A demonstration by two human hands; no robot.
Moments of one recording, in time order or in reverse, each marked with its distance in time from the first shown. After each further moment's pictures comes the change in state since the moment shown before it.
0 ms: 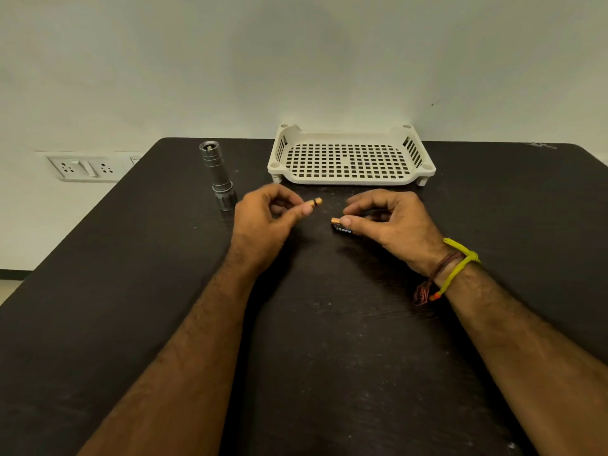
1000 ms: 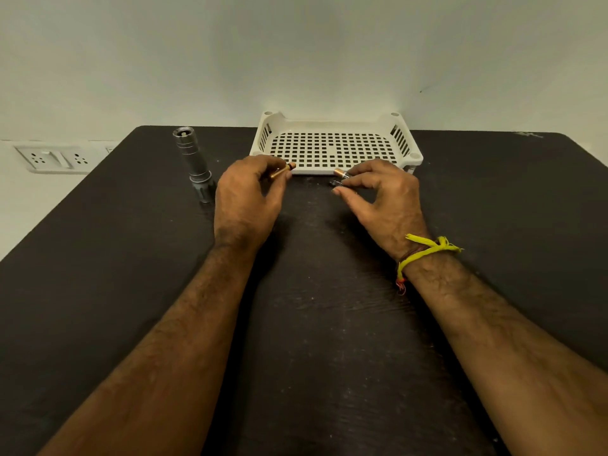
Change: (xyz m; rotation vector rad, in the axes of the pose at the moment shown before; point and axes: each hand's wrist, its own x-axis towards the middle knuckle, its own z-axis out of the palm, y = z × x) left_hand 0.017 0.003 0.013 0.304 0.273 0.289; right_hand 0.011 0.008 0.001 -0.389 0.329 -0.388
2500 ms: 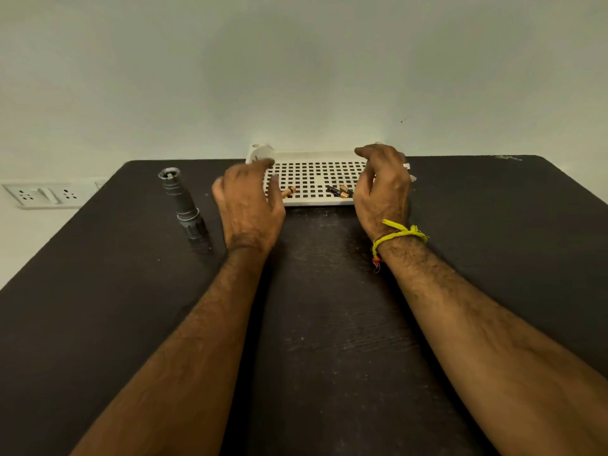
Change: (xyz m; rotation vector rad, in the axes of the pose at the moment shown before) left_hand 0.037 0.006 0.034 0.220 0.041 -0.010; right_hand 0.057 0.030 0.019 -0.088 0.331 0.111
